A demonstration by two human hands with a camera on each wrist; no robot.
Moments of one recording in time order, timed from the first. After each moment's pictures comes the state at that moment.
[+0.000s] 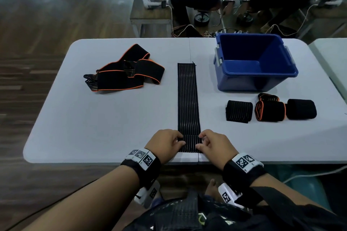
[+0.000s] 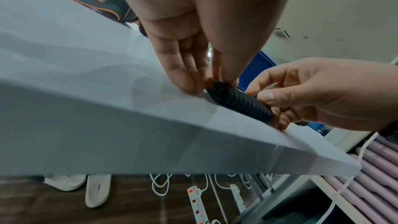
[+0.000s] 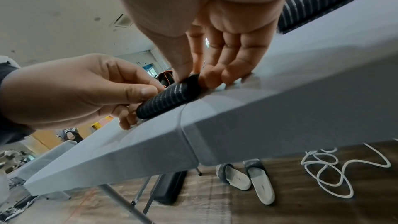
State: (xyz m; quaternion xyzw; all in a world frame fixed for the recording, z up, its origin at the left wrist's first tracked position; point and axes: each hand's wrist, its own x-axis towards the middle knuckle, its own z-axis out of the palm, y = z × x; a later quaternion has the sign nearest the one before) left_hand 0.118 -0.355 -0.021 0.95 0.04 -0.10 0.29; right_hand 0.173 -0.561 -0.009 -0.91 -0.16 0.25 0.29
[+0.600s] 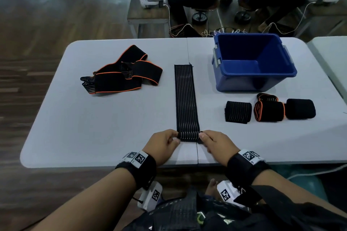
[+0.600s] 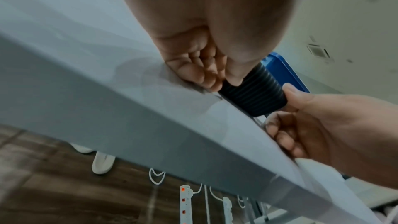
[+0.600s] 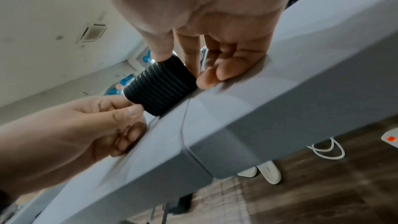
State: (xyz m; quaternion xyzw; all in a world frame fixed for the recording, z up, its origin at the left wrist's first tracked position) left_hand 0.116 -0.347 -0.029 0.91 0.10 -0.12 0.38; right_hand 0.186 -0.565 -0.007 -0.88 -0.15 0.28 0.35
